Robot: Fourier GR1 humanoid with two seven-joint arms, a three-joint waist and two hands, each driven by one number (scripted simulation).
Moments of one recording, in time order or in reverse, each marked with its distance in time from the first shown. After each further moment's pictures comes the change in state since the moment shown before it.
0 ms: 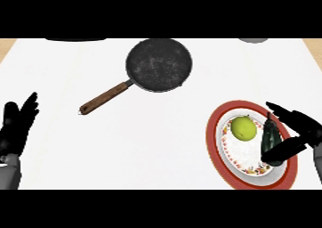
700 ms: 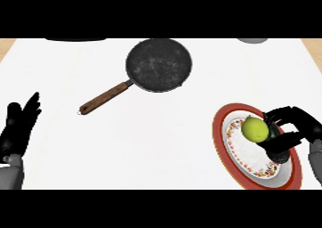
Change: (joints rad) left arm 0.003 -0.032 0.014 -0.024 -0.033 -0.009 0.007; right arm -0.045 -0.004 -0.003 0.132 0.229 -0.079 -0.204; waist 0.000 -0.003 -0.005
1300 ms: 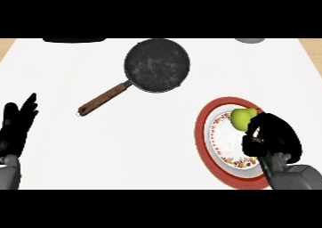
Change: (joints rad) left arm 0.001 0.008 0.019 0.013 -0.005 -0.015 -0.002; right arm 0.083 0.141 0.242 -0.360 0.337 -0.115 0.417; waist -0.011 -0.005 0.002
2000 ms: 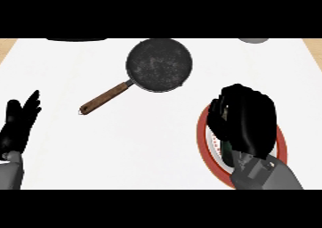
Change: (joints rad) left arm -0.026 -0.008 0.001 0.014 -0.002 -0.010 -0.004; right arm -0.253 0.165 0.203 -0.200 0.433 -0.135 0.172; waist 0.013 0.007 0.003
